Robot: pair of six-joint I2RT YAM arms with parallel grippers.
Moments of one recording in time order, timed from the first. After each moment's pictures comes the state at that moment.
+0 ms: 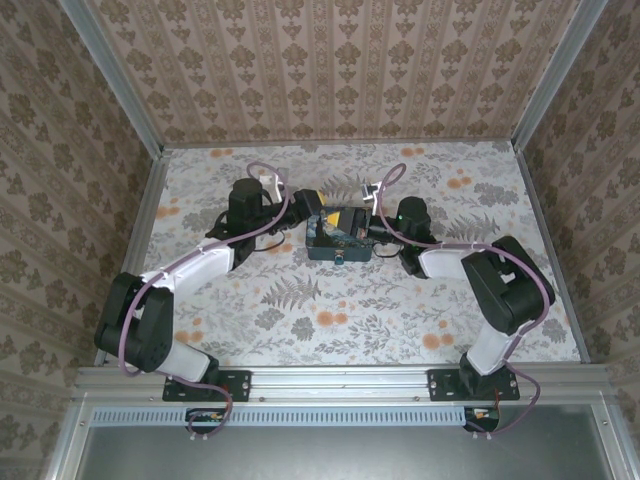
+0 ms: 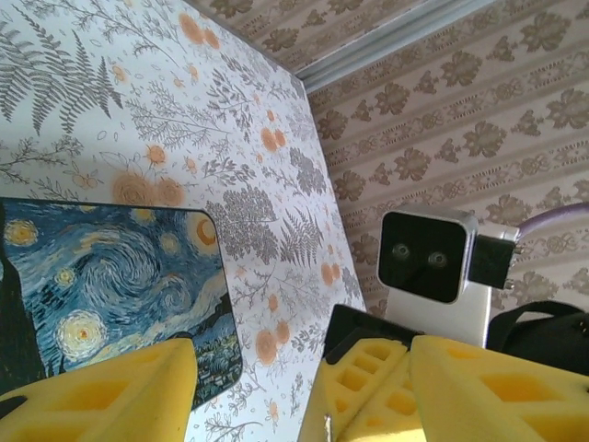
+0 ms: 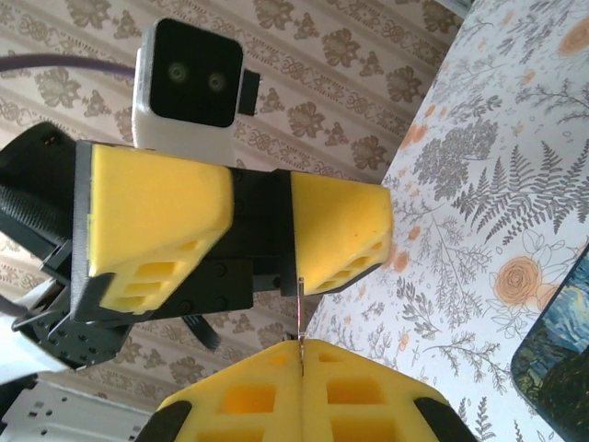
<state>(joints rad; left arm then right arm) -0.49 1.46 0.88 0.29 0.59 -0.91 0.42 1.71 0.76 0.97 -0.81 1.05</state>
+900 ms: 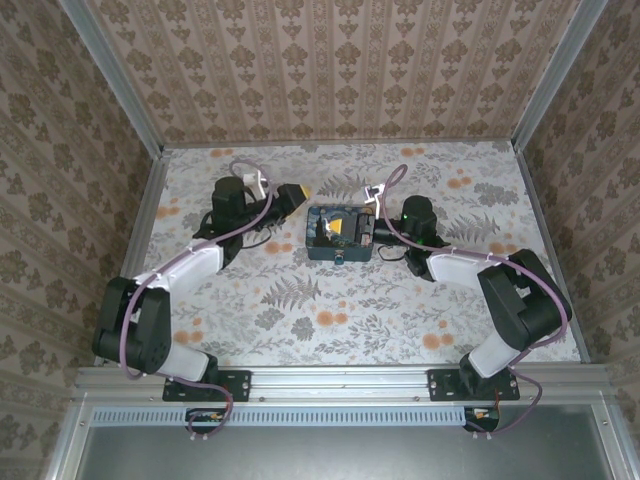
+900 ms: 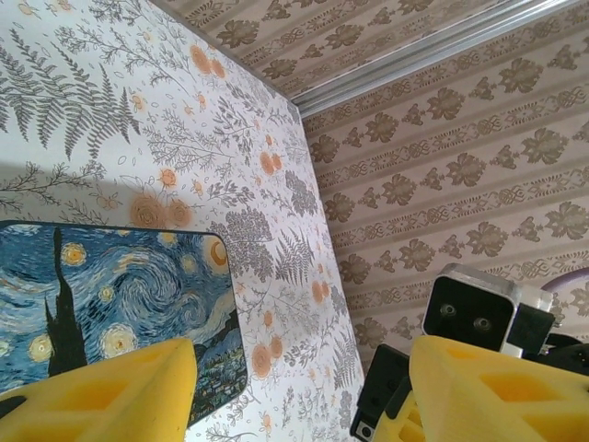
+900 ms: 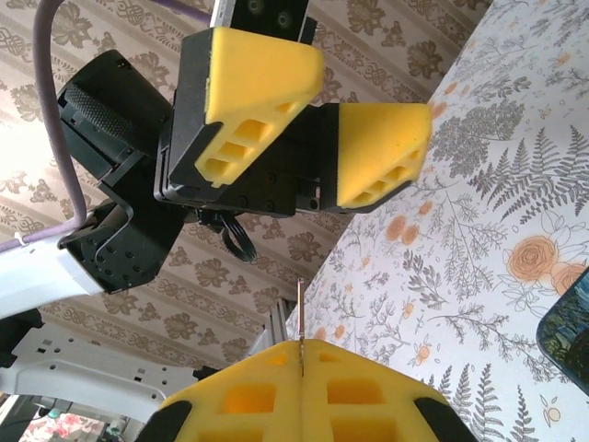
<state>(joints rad) -0.38 1.44 0.84 0.34 0.66 -0.97 0.42 1.60 0.73 0.84 -0.87 0.93</state>
